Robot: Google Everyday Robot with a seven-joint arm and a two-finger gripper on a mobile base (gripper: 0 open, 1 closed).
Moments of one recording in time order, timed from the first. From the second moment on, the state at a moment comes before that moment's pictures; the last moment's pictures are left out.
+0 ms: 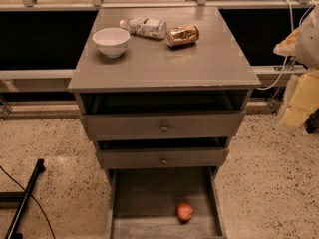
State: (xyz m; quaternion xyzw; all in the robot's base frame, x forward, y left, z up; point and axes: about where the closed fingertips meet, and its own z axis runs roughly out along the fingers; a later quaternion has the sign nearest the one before) arm 0.438 -0.217 0.976 -0.60 0.78 -0.03 0.16
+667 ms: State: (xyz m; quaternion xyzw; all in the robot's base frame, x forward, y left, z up) arm 0.442 -0.212 0.954 -0.60 0.78 0.00 0.18
